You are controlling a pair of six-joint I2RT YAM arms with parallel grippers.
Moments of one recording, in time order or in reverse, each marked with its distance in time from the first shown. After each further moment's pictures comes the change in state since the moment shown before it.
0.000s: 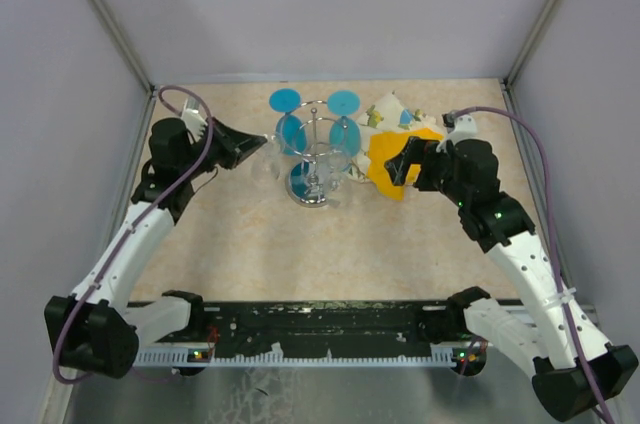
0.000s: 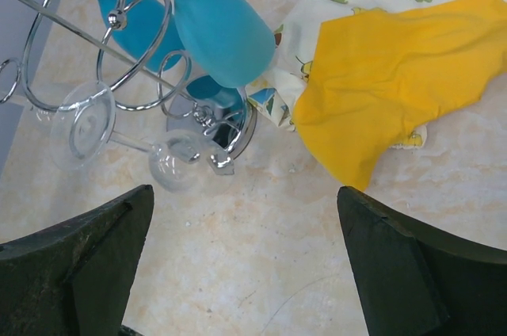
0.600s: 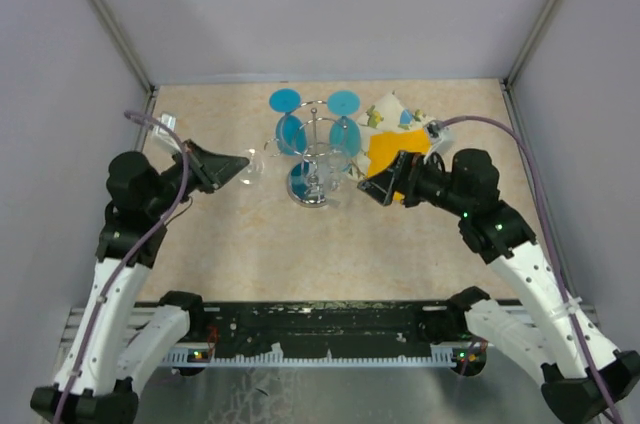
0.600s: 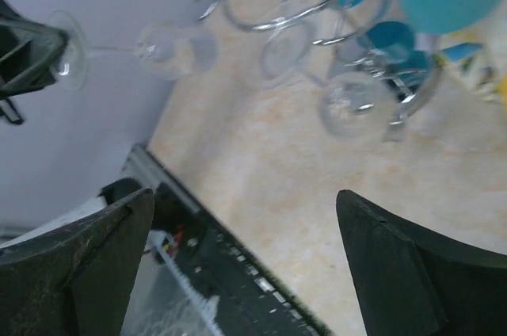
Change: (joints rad) left arm 0.031 -0.318 -0.010 -0.226 0.045 0.227; right arm 0.048 -0.028 -0.025 0.056 -0.320 0.147
